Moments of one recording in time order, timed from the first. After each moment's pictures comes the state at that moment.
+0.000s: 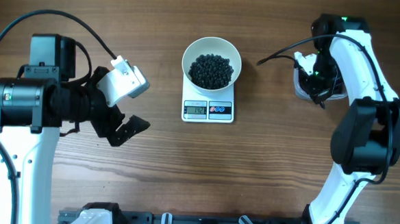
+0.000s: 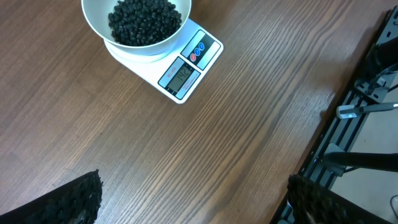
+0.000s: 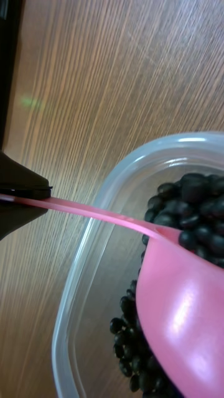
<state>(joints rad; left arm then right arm) 0.01 1.28 1.54 -1.52 0.53 0.88 0.00 2.09 1.76 -1.48 0.18 -0.45</state>
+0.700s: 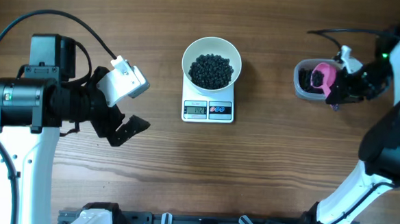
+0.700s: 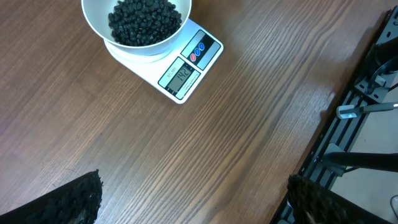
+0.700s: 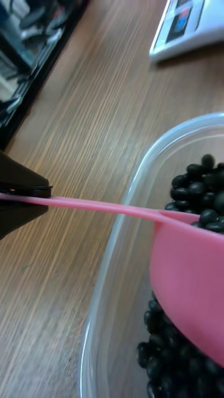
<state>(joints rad) 0.01 1.28 1.54 -1.52 0.53 0.88 -0.34 2.09 1.79 -1.54 -0.34 -0.54</state>
